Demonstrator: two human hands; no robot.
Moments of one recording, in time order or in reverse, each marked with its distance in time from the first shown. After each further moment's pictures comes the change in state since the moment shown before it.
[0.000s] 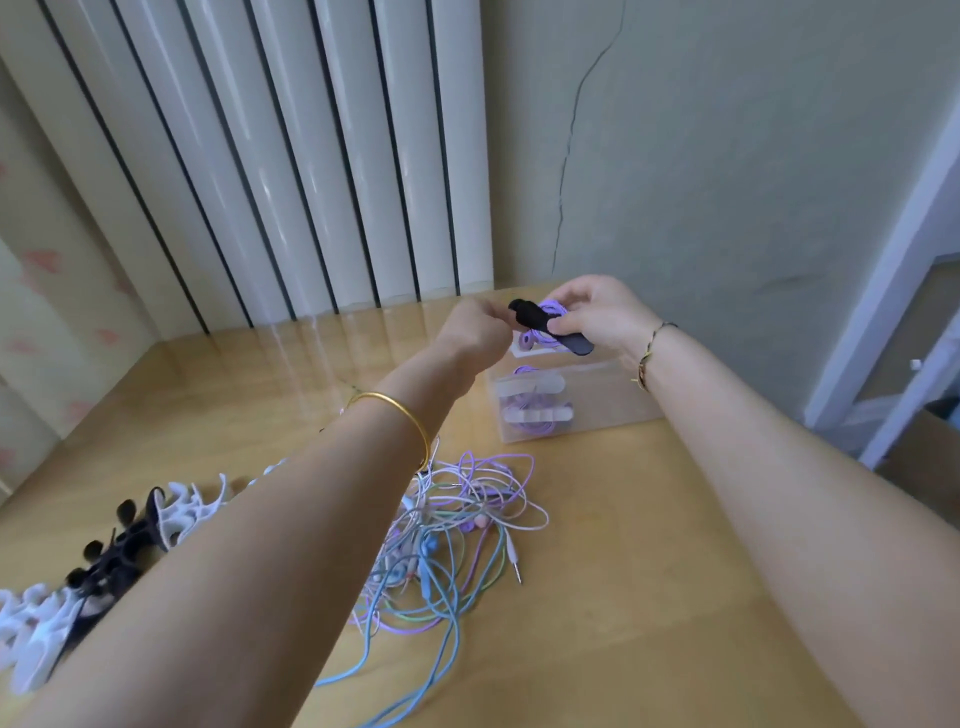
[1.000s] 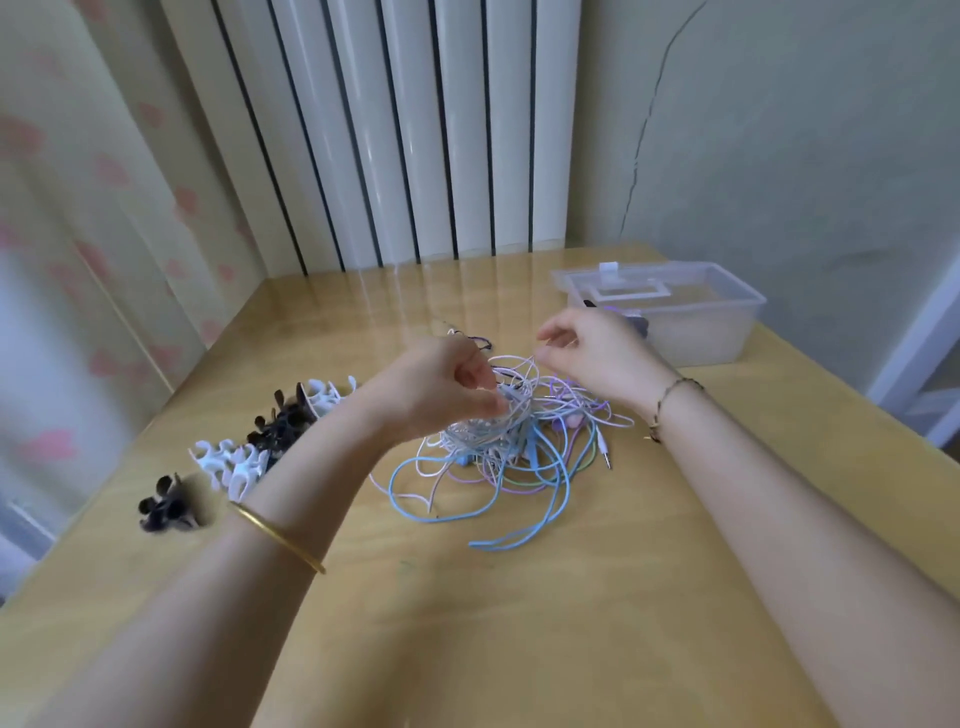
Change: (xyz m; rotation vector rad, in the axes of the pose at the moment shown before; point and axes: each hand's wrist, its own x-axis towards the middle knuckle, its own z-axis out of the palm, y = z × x) left_hand -0.162 -0.077 -0.099 0.329 -0.094 0.081; right_hand -0.120 -0.026 0.102 -0.403 -0.137 -0.180
